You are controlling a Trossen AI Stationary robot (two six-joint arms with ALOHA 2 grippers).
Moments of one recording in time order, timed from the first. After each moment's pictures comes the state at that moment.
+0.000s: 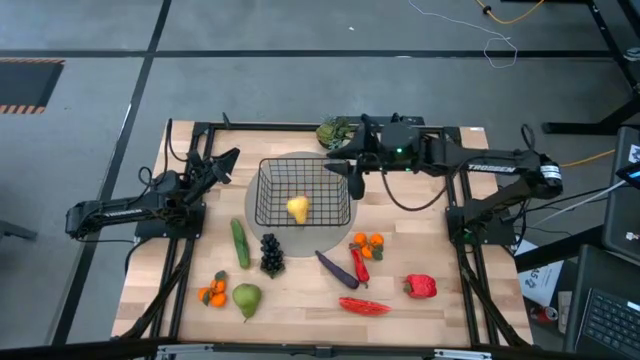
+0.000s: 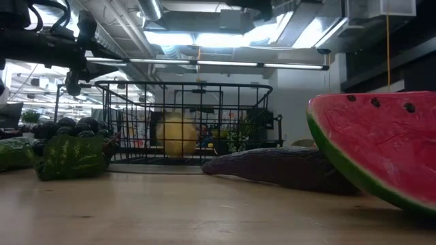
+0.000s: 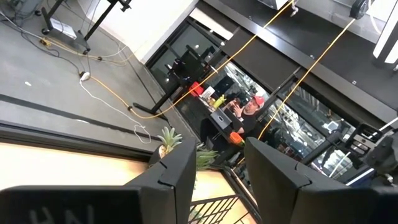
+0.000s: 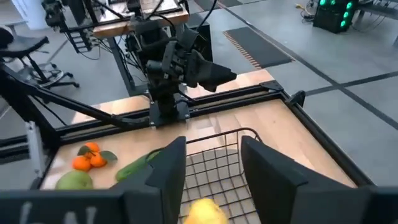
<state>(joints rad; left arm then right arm) 0.24 0.13 0.01 0.41 -0.63 -0.65 -0.11 1.39 1.31 -0.20 -0.01 0.16</state>
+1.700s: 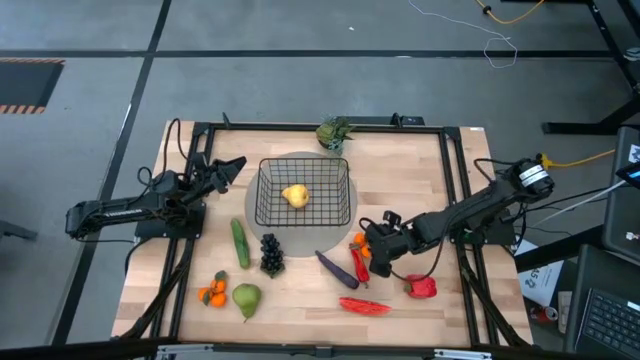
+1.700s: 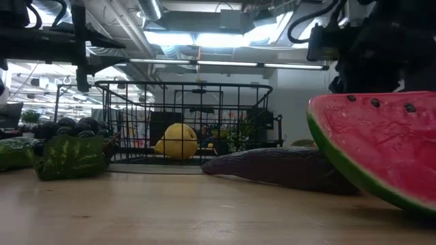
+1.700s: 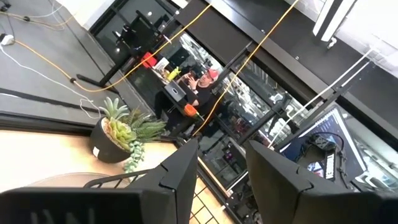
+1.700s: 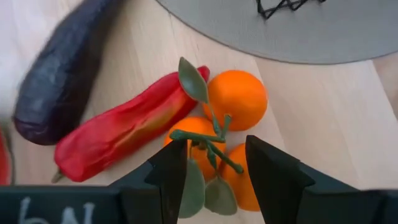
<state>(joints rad) 0.24 0.13 0.01 0.43 -0.37 -0.73 0.40 1.53 0.84 -0.47 0.29 0.65</state>
